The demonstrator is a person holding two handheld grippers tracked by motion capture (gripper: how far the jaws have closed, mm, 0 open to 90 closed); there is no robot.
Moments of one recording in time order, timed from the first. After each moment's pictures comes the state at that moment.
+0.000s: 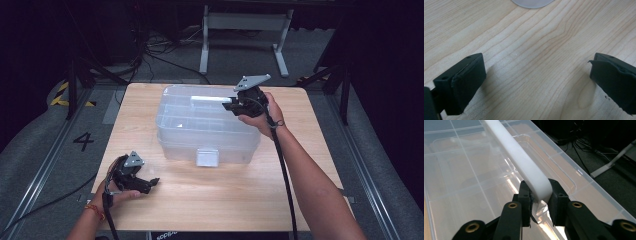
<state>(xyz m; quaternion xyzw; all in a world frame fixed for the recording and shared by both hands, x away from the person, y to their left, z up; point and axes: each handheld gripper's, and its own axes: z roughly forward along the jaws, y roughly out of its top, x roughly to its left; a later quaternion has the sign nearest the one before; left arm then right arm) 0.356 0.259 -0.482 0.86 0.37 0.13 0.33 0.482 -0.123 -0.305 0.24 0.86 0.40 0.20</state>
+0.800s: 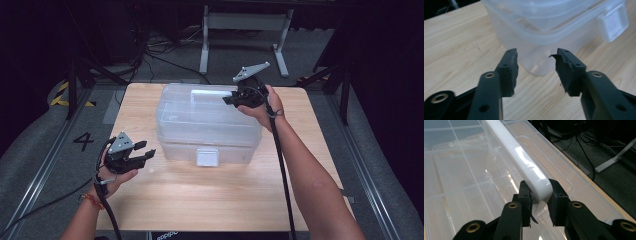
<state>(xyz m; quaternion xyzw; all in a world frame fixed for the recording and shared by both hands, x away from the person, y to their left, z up) 0.362 0.258 -0.405 0.81 0.35 0.19 0.43 0.500 -0.123 -0.286 0.25 0.87 0.39 0.17</state>
